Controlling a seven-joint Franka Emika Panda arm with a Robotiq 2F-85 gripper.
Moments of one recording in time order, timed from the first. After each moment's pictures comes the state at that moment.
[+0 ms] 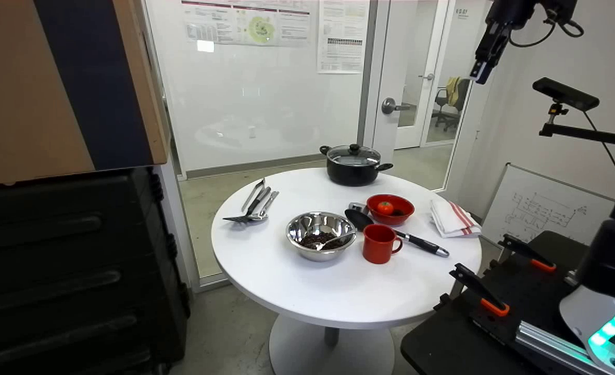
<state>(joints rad) -0.04 -0.56 -0.35 -2.48 0.00 2.02 -0.62</state>
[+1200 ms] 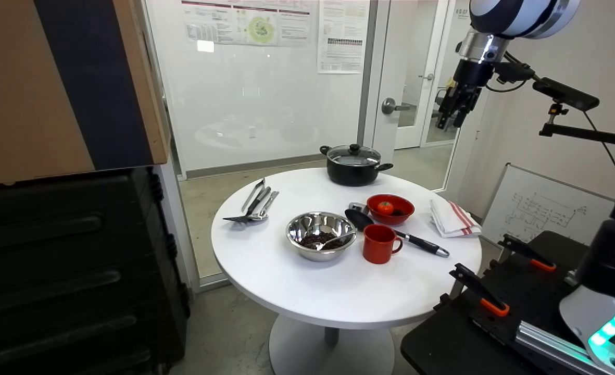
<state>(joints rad) -0.07 -0.31 -0.28 -2.62 -0.01 2.47 -0.46</state>
